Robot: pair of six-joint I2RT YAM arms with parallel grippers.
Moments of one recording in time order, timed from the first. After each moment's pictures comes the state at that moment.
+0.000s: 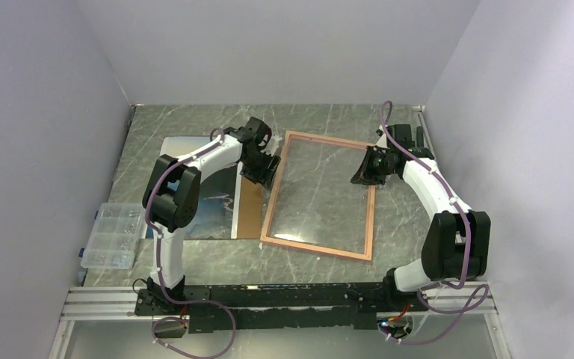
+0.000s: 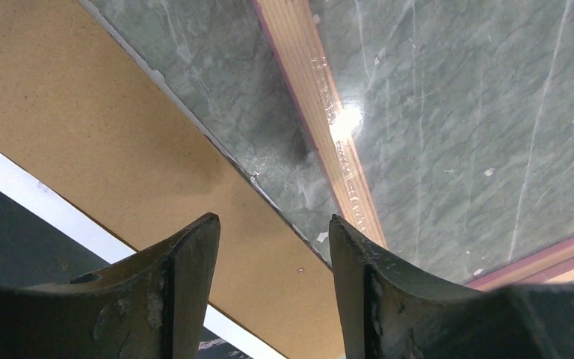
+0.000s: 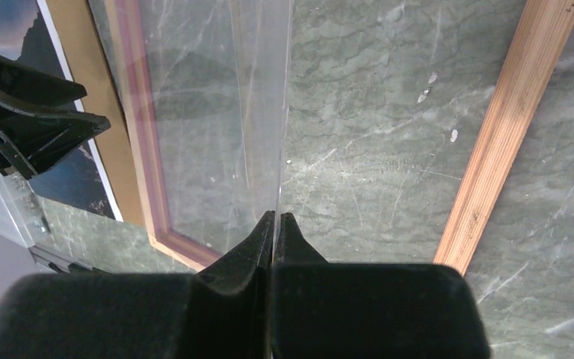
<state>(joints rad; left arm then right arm) -0.51 2.04 1.58 -0.74 0.21 0.00 0.04 1.46 1.09 -0.65 -0.39 0.39</state>
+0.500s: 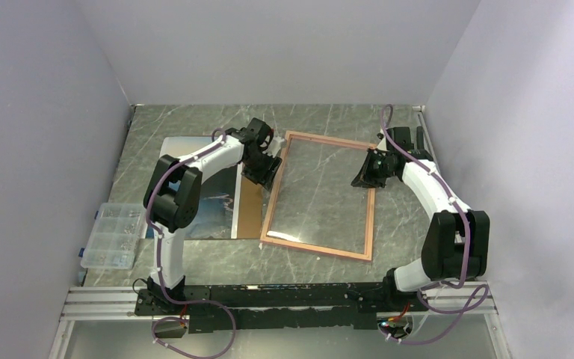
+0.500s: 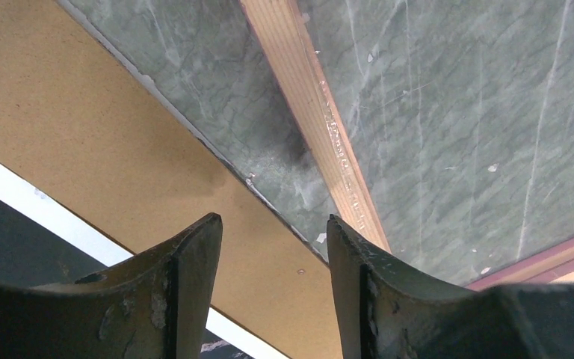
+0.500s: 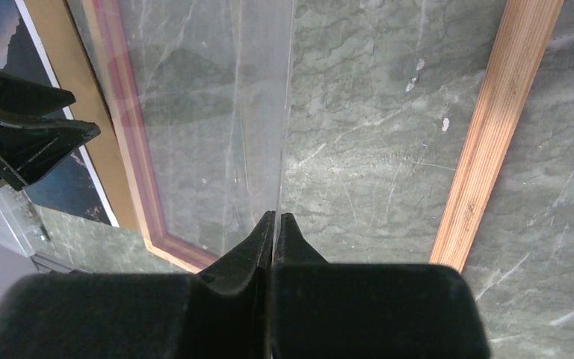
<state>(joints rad) -0.52 2.04 1.58 -0.74 0.20 0.03 0.04 1.46 1.07 -0.65 -0.37 0.41</state>
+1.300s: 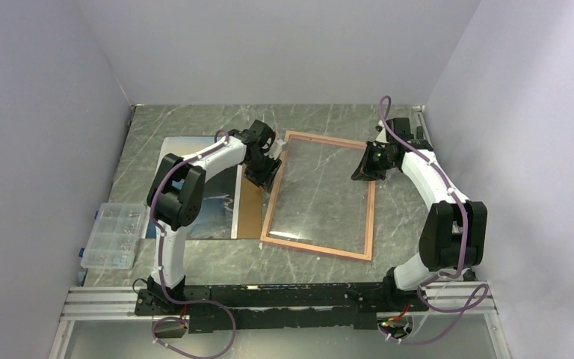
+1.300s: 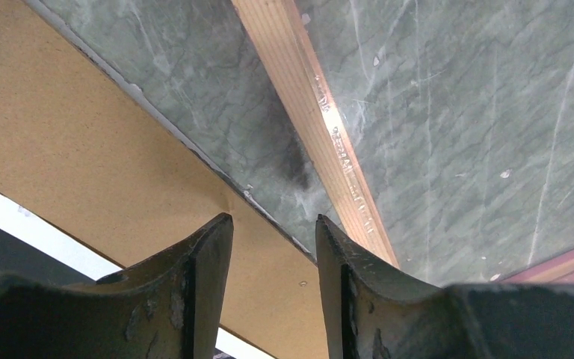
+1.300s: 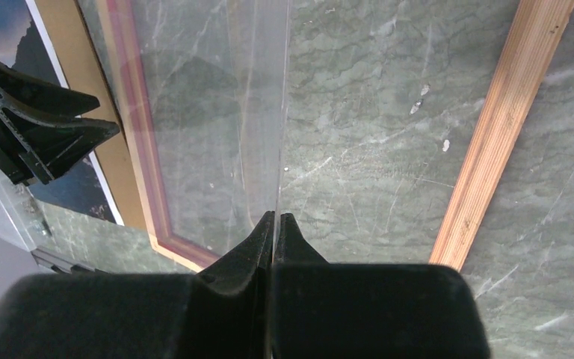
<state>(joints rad) -0.52 2.08 1.59 -0.74 0.20 0.04 0.03 1.53 1.18 -0.71 -0.38 0.38</state>
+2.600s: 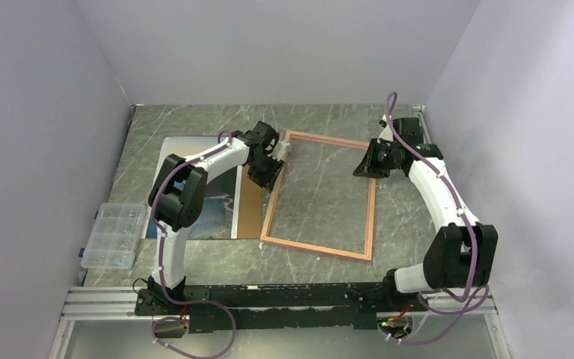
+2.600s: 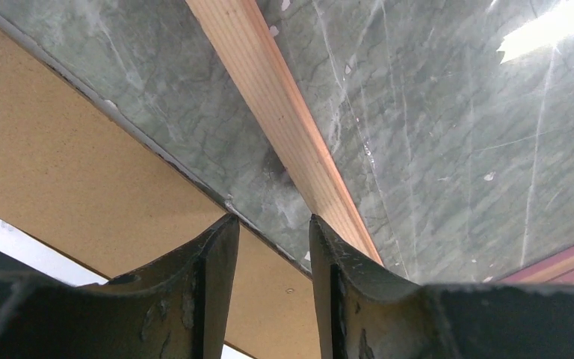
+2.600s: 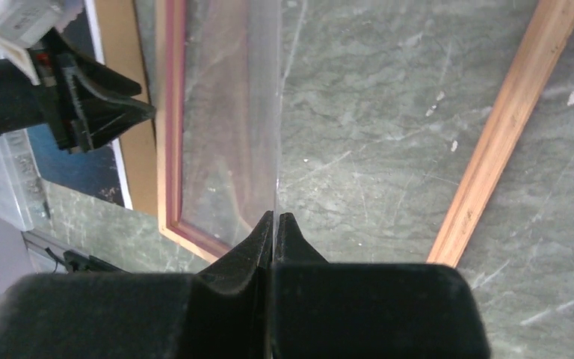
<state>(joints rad) -0.55 2.08 1.59 -0.72 0.21 0.05 0.03 1.42 1.17 -0.73 -0.41 0.32</state>
